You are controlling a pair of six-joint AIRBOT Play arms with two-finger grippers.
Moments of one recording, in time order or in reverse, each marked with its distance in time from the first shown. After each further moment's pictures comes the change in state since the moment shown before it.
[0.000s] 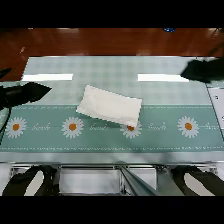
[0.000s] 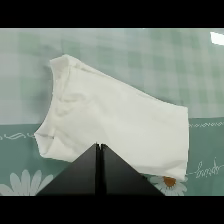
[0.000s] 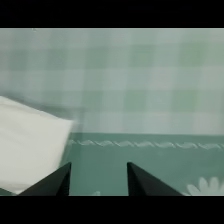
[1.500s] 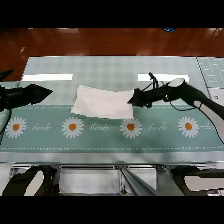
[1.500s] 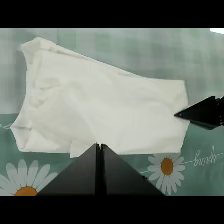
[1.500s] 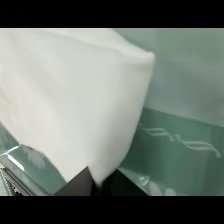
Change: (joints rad) left arm 0.000 -0.002 0.000 0.000 -0.043 0.000; right arm 0.250 -0.549 -0.209 0.788 -0.266 -0.276
